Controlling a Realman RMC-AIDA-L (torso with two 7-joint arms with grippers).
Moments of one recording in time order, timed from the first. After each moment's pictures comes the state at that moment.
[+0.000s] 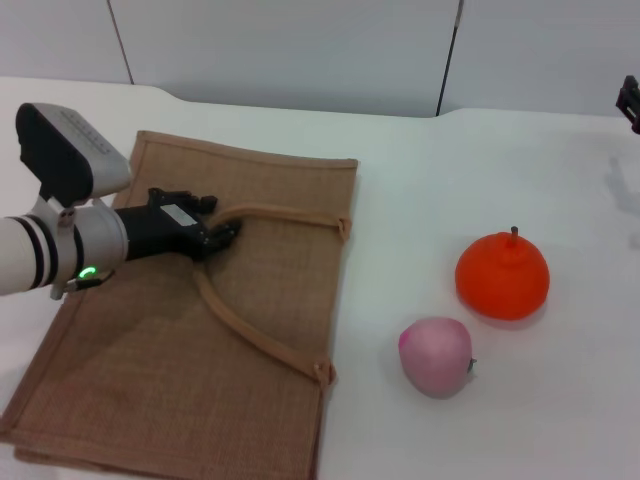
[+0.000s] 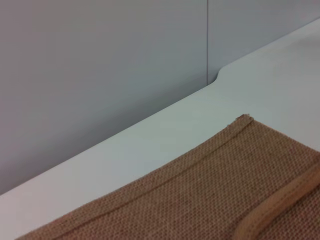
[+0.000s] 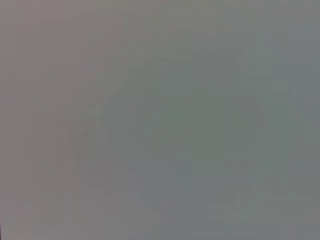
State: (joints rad) left arm -0.61 -2.03 0.93 0.40 -1.39 -0.84 2.00; right arm 0.75 2.01 -2.04 -0.13 0.88 -0.62 0.05
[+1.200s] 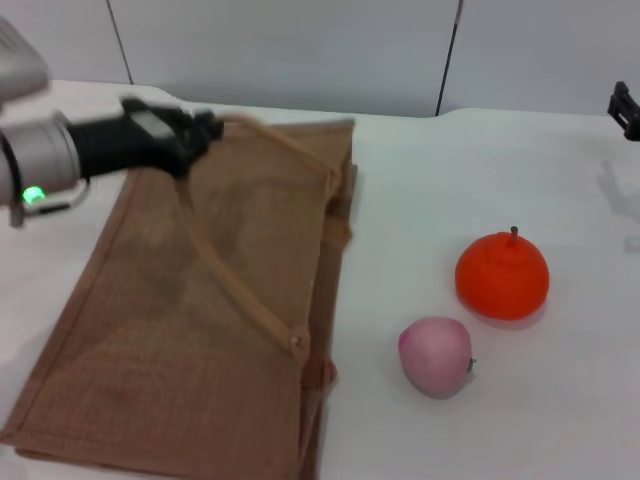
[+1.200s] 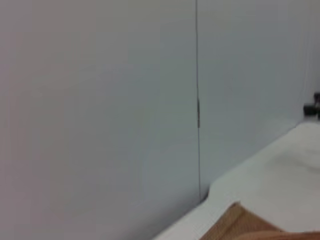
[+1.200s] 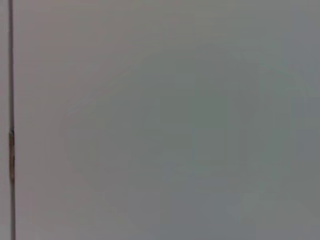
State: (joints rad) left arm -0.49 -2.03 0.94 0.85 -1.39 -1.11 1.72; right arm 0.75 2.01 -2.06 -0.13 0.87 -0.62 0.02
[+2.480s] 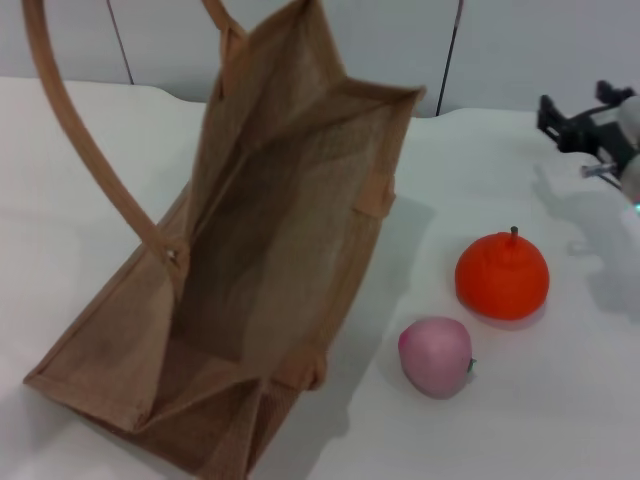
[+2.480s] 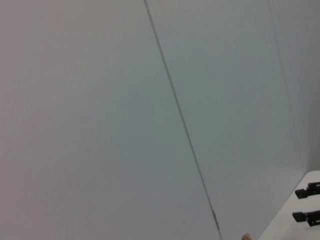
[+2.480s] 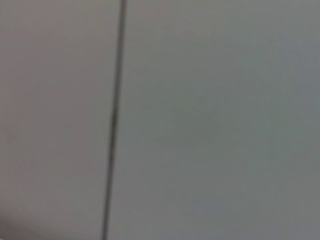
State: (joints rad) left arm -0.51 -2.03 0.60 1.82 -1.16 -1.66 1.11; right arm 0.73 2.02 -2.06 -0.25 0.69 -0.53 0.02
